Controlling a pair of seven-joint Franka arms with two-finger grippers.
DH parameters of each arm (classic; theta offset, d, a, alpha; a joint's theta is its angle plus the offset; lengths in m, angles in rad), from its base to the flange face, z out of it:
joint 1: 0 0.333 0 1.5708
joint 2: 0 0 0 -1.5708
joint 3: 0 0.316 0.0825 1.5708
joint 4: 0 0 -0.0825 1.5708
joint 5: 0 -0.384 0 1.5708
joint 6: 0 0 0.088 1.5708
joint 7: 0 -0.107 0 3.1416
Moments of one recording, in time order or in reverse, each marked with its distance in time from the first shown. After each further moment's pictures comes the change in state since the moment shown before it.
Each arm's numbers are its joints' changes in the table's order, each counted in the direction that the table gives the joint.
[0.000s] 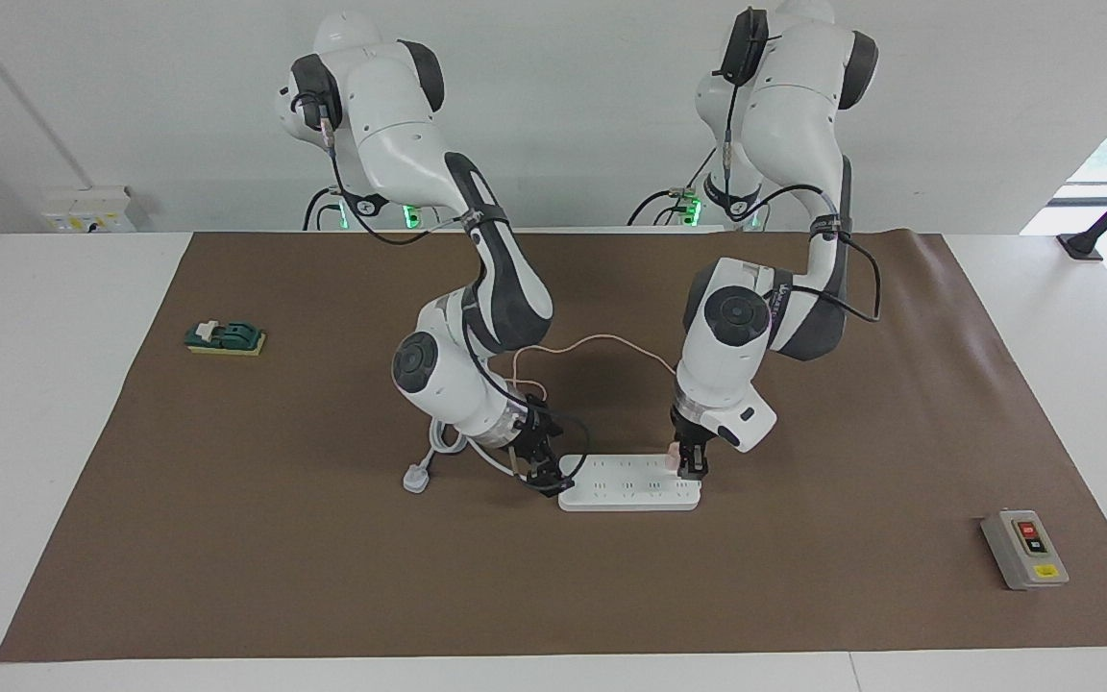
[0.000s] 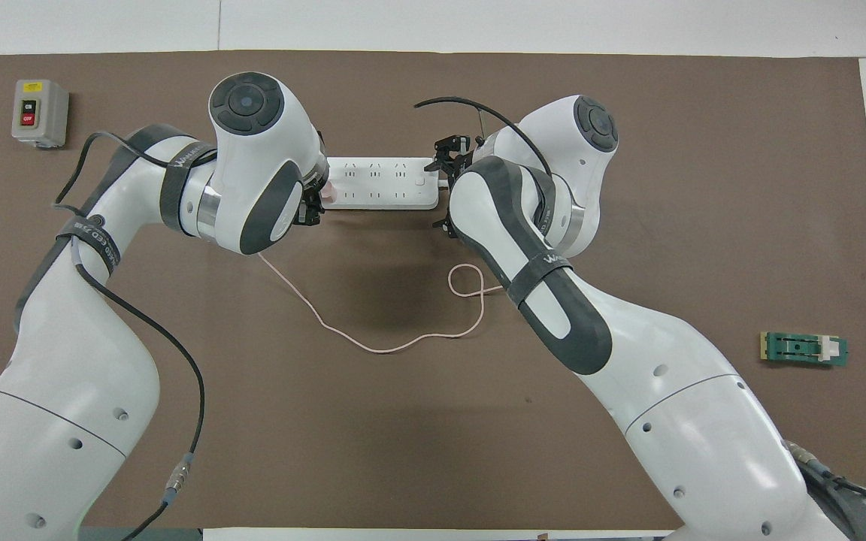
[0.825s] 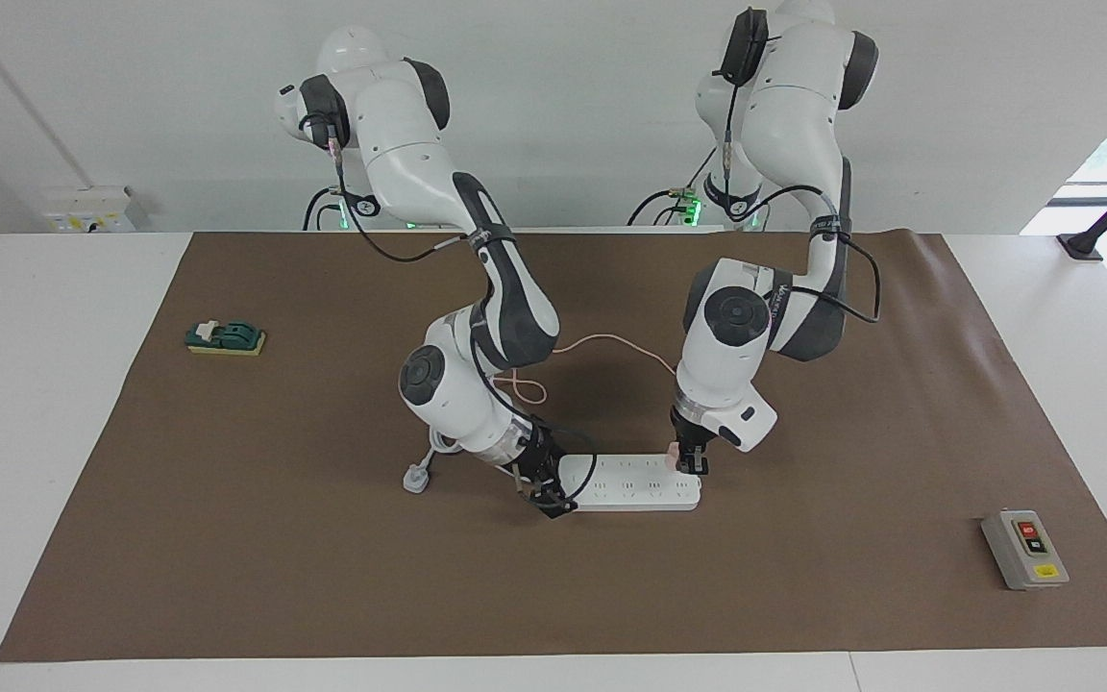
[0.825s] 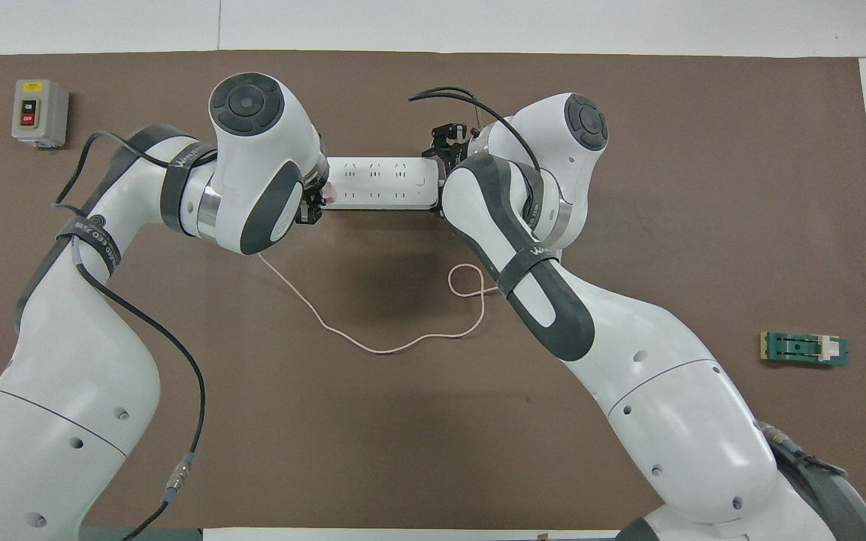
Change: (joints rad) left arm 0.000 -0.001 0.001 -0.001 -0.001 -0.007 0.024; right arm -0.002 -0.094 -0.002 0.108 0.001 -0.053 0.018
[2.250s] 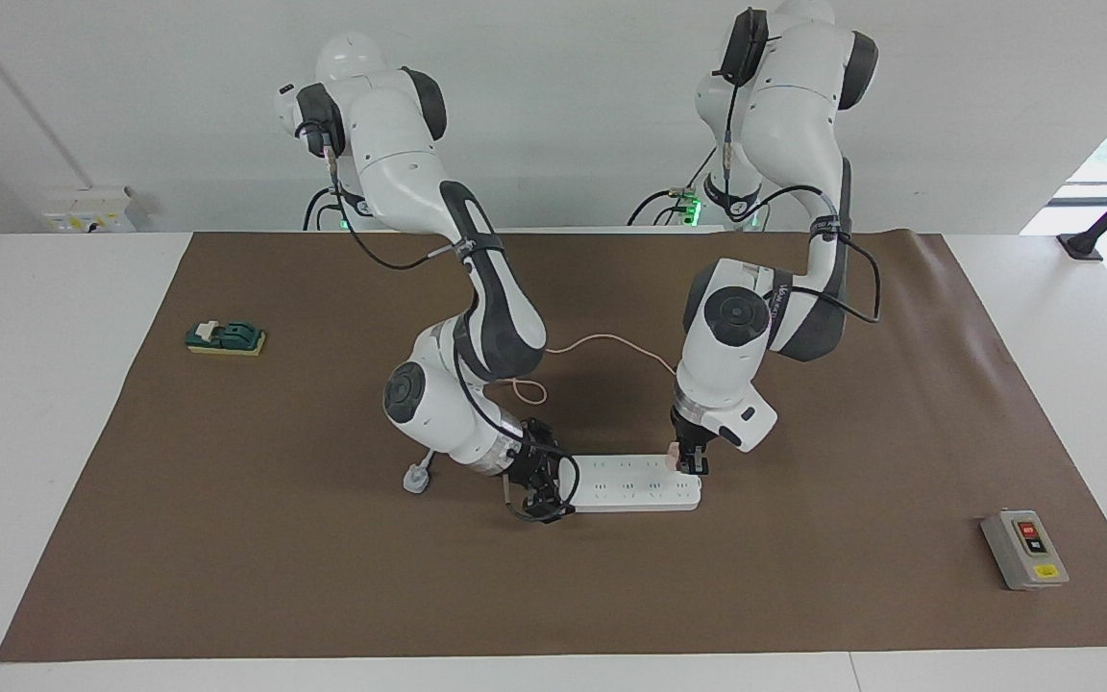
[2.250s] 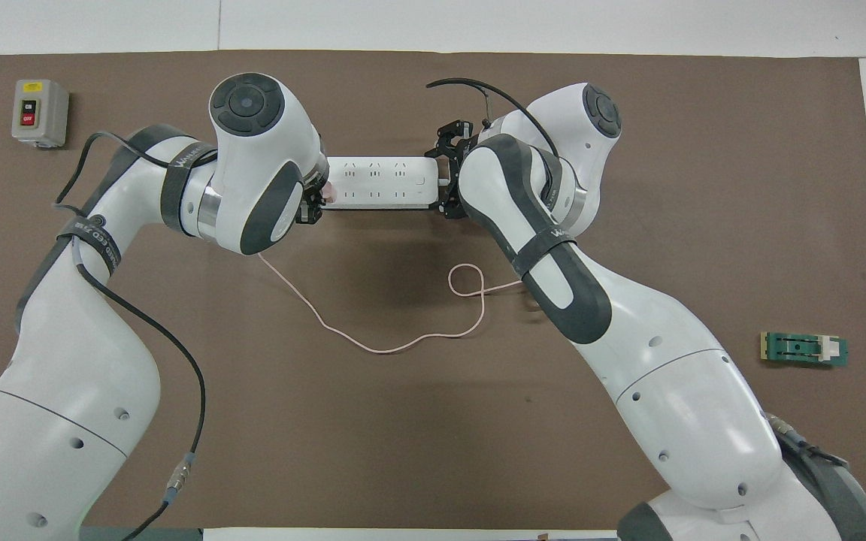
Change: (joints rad) left arm 0.000 0.000 0.000 0.000 -0.002 -0.001 0.002; right arm -0.032 -0.020 -0.002 0.035 -0.080 0.086 -0.044
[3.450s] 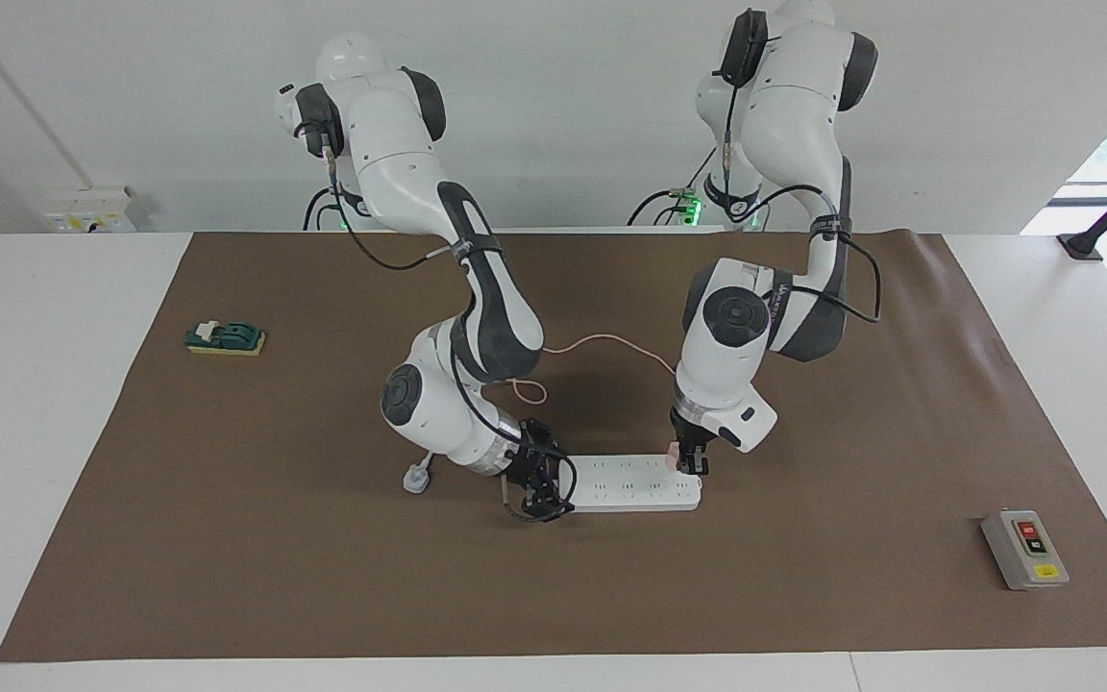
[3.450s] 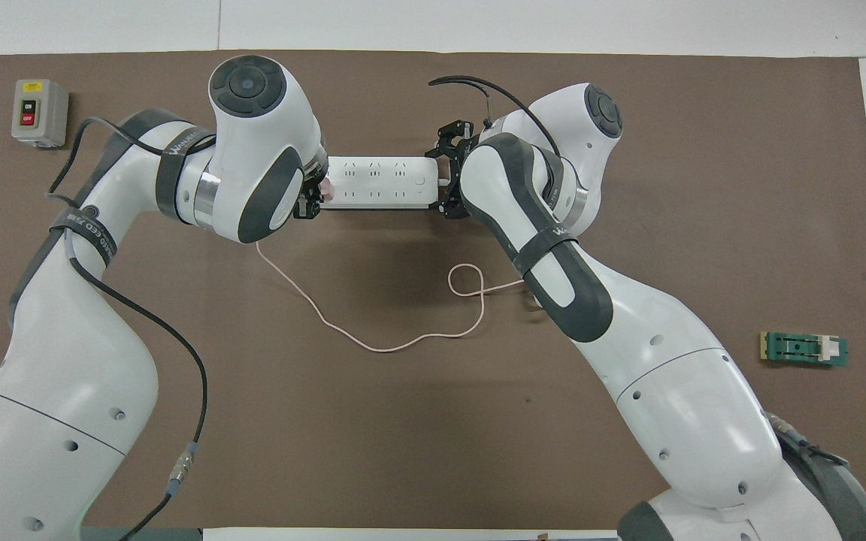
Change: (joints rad) left arm -0.005 -0.012 -0.001 0.101 -0.003 0.139 0.004; right arm -0.004 -0.001 0.001 -0.002 -0.012 0.002 0.002
